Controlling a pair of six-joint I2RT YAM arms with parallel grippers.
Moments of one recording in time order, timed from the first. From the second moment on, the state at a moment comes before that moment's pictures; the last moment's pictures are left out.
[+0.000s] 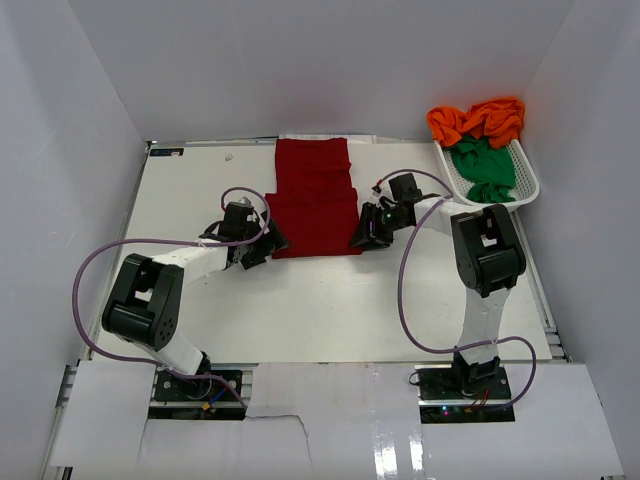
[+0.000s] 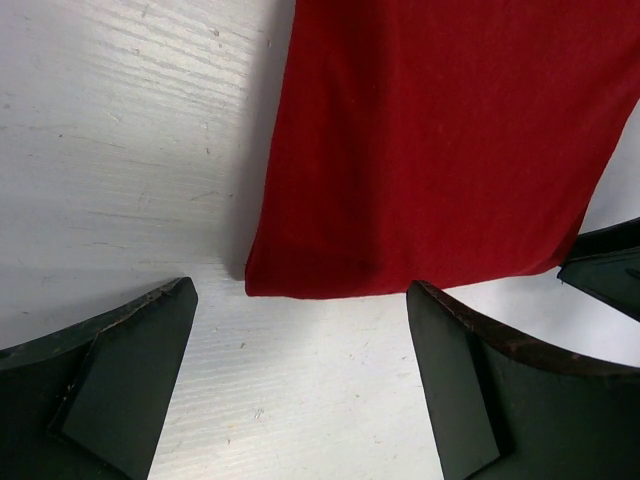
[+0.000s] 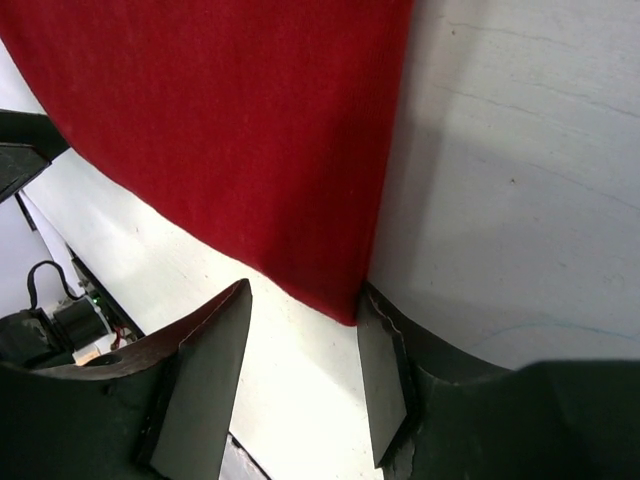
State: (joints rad) left arm -0.33 1.58 0.79 -0.06 0.12 -0.78; right arm 0.33 1.99 1.23 -0.32 -0.65 0.41
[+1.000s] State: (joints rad) left arm -0.33 1.58 0.79 -0.06 0.12 -0.77; right arm 0.33 1.97 1.21 -0.32 -0.62 0.41
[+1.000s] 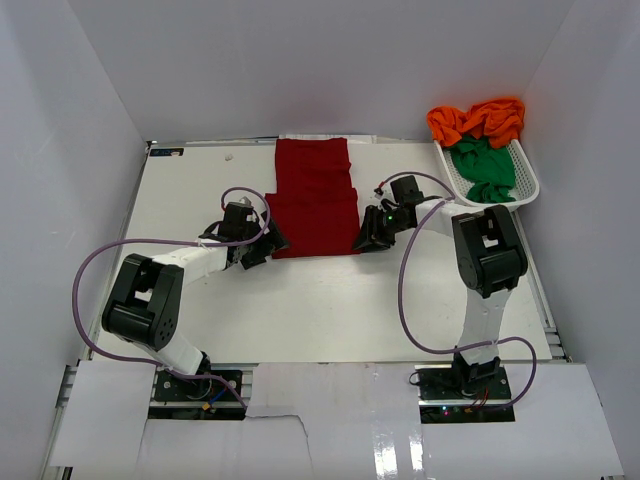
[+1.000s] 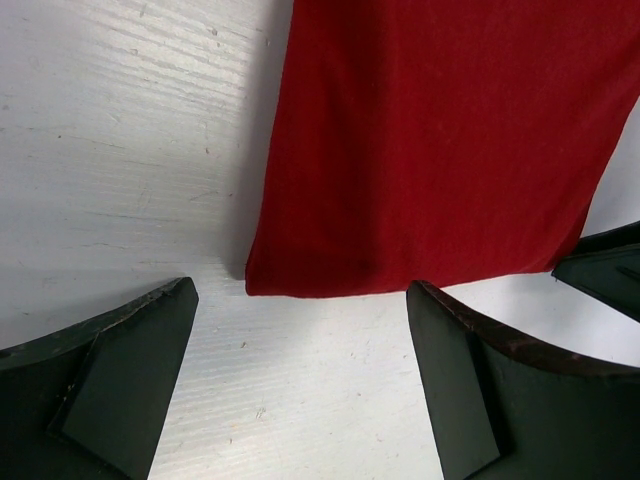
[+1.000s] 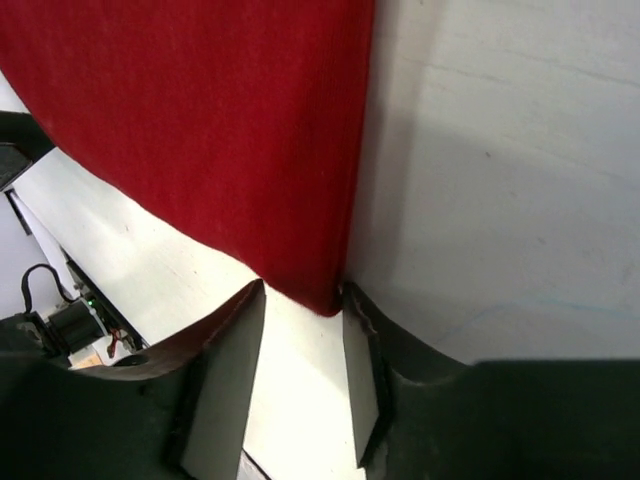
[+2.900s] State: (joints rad) left arm -0.37 1.47 0.70 -0.28 0.23 -0.73; right arm 0.43 1.68 0.85 -0.32 -0.57 0.39
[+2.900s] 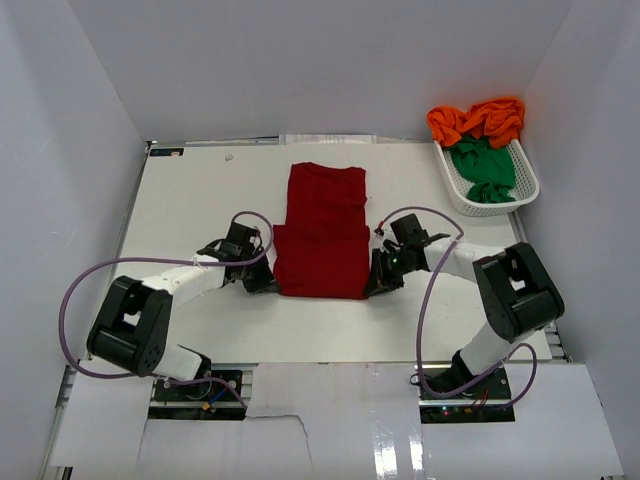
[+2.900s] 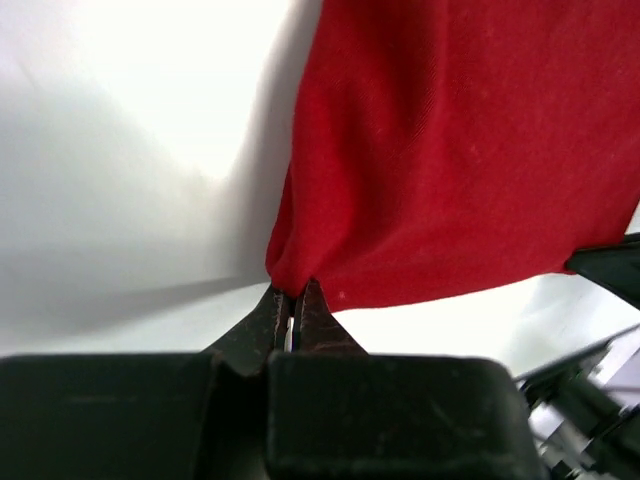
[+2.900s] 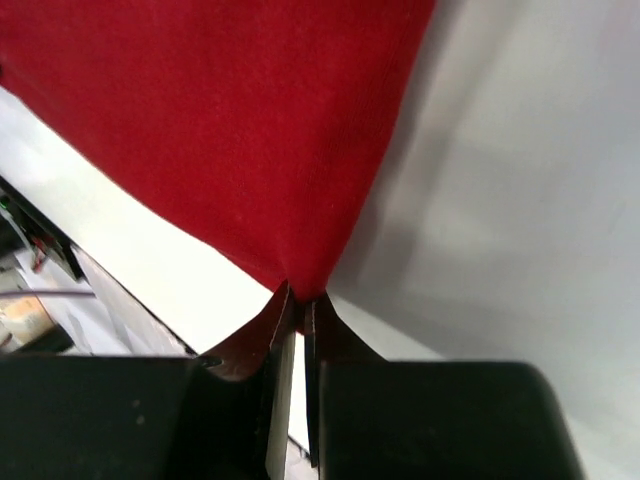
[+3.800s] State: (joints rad) left arm -0.51 1.30 1.00 -0.57 0.29 -0.76; right arm 0.50 1.18 0.84 -0.58 -0.45 0.50
